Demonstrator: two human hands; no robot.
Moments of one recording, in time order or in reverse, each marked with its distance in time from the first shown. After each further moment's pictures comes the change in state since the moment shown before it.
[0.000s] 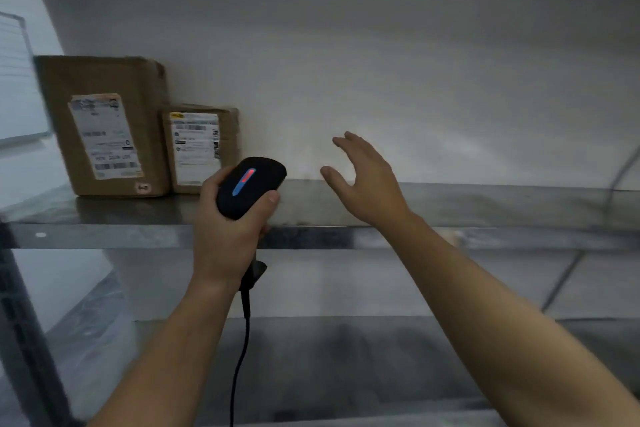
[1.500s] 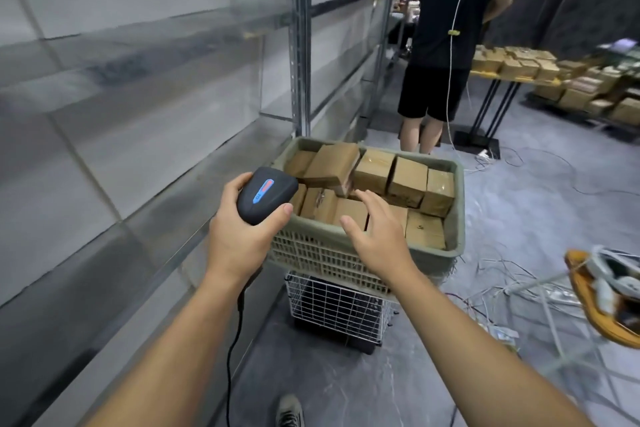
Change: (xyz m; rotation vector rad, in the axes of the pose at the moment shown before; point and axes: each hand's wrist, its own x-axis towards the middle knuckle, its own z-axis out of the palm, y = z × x) left_hand -0.429 -0.072 0.538 -0.105 -1.125 -0.346; right_hand -0.545 0.299 -0.404 -0.398 0.415 1.230
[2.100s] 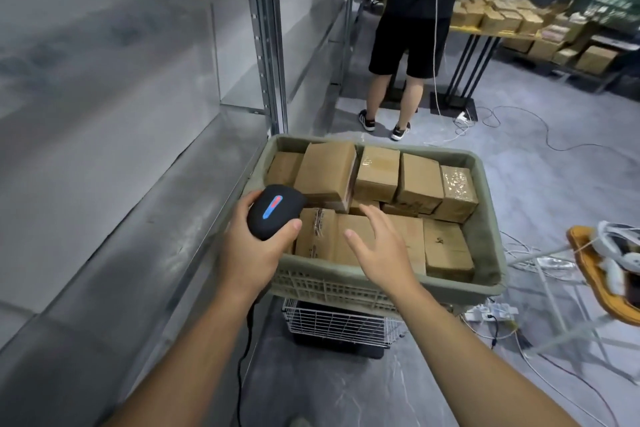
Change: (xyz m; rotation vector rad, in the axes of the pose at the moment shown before) left_hand 0.181 -0.097 0.066 0.039 -0.194 -0.186; right_hand 0.153 0.056 0.081 0.010 0.005 0.280
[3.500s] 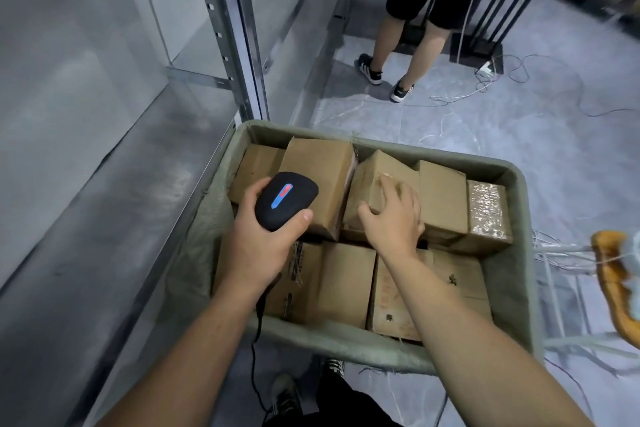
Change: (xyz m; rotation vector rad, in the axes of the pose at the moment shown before) left_hand 0.161 -0.028 0.119 0.021 -0.082 -0.180; right_hand 0.224 0.080 0.013 -0.223 0.140 0.328
